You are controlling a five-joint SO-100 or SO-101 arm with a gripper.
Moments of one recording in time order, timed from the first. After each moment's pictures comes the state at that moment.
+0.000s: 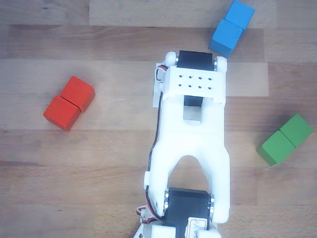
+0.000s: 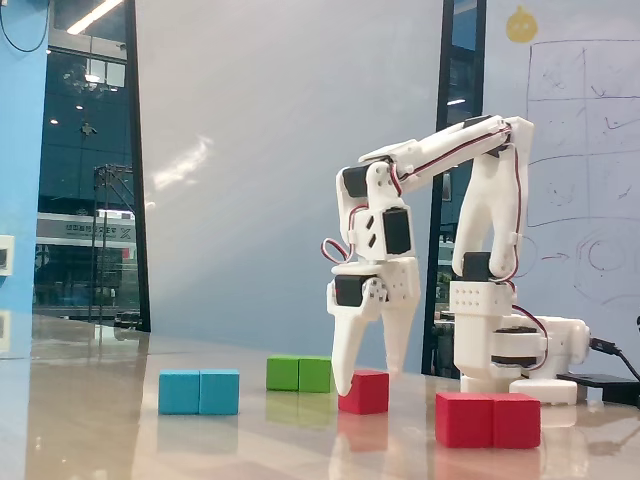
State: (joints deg) arm 2.7 100.4 126.4 74.1 -10.3
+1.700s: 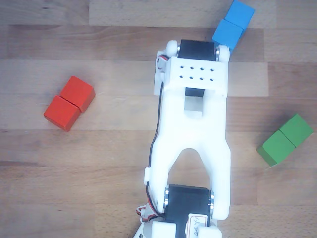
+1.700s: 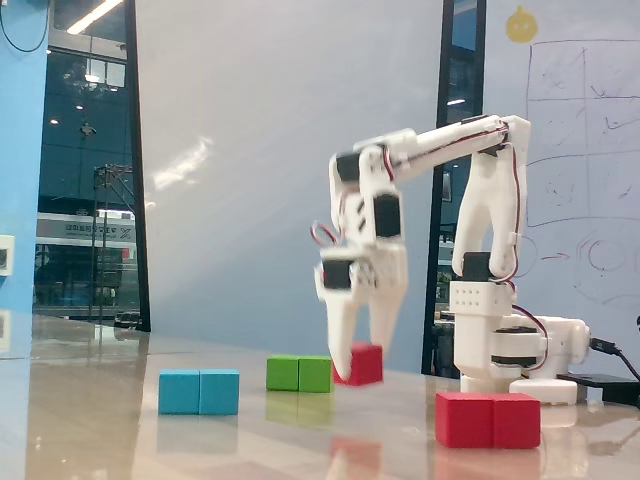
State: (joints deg) arm 2.7 99.8 117.1 78.4 -10.5
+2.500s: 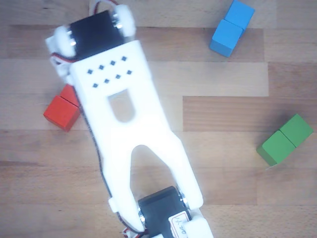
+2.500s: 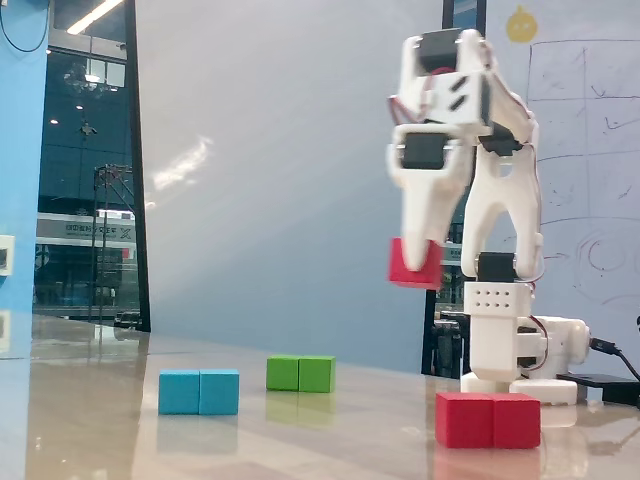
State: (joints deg) arm -27.2 99.9 86.6 95.5 -10.5
